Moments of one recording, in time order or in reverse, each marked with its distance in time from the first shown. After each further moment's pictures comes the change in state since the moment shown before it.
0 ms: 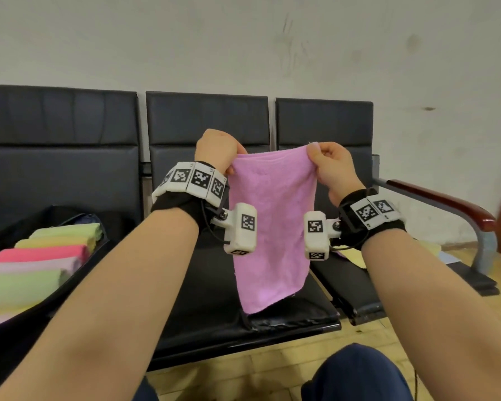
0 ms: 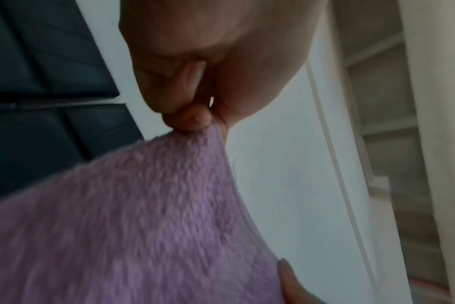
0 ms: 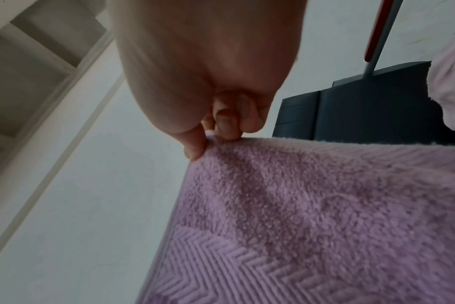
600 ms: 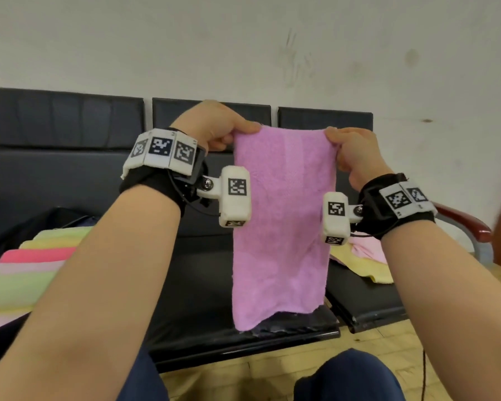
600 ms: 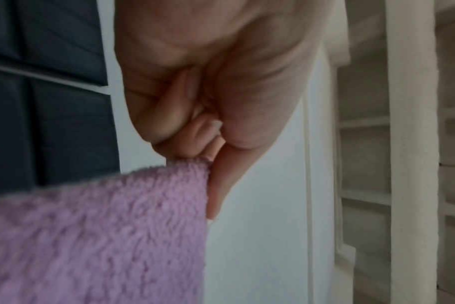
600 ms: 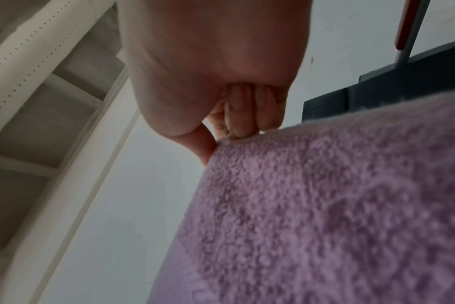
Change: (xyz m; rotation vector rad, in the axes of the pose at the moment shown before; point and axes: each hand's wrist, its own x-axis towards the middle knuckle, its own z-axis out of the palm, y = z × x) left_hand -0.005 0.031 -0.058 -0.174 -0.172 0.126; right_hand 0.004 -0.063 -0.017 -0.019 0.050 0.056
